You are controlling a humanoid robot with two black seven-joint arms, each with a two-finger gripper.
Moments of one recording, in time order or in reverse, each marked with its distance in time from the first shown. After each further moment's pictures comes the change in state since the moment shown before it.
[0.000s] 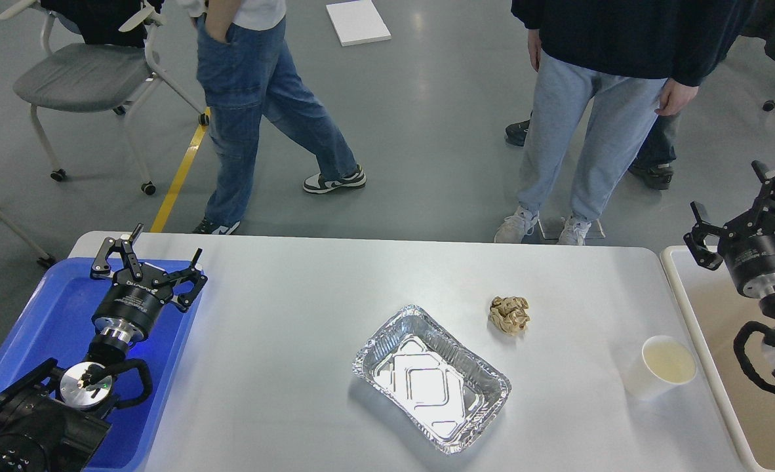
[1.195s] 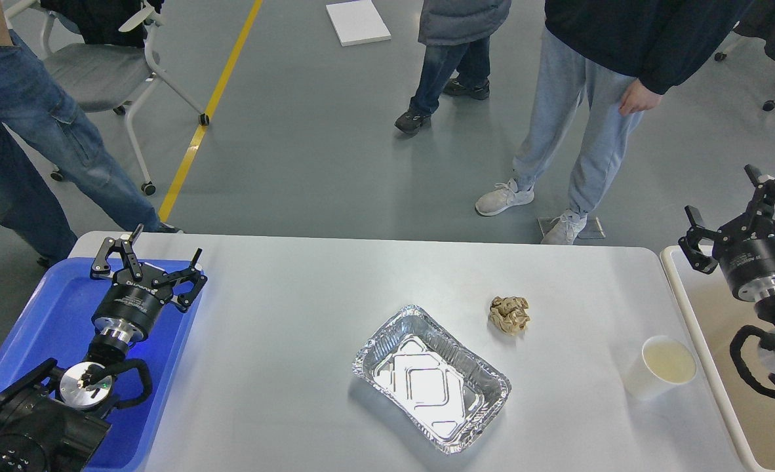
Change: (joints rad) left arm 0.000 0.000 0.000 0.000 0.000 0.000 0.000; right arm -0.007 0.005 -0.007 0.005 -0.005 0.004 0.001
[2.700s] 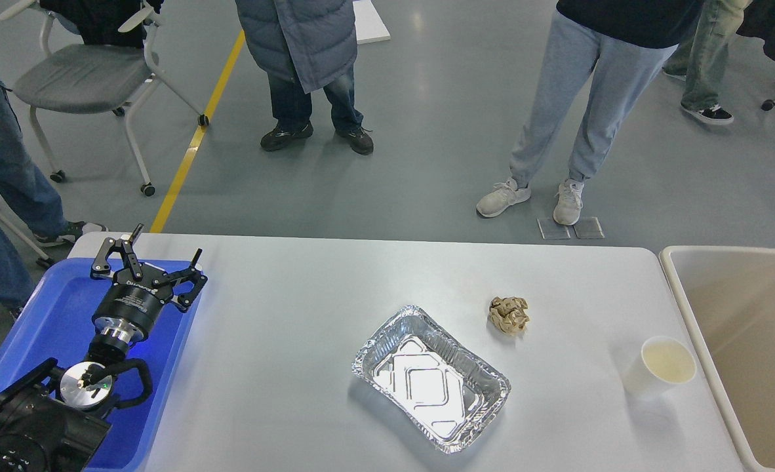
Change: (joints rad) left arm 0.000 0.000 0.001 0.000 0.000 0.000 0.002; right arm 0.587 -0.804 -0.779 0.322 -0.240 0.211 -0.086
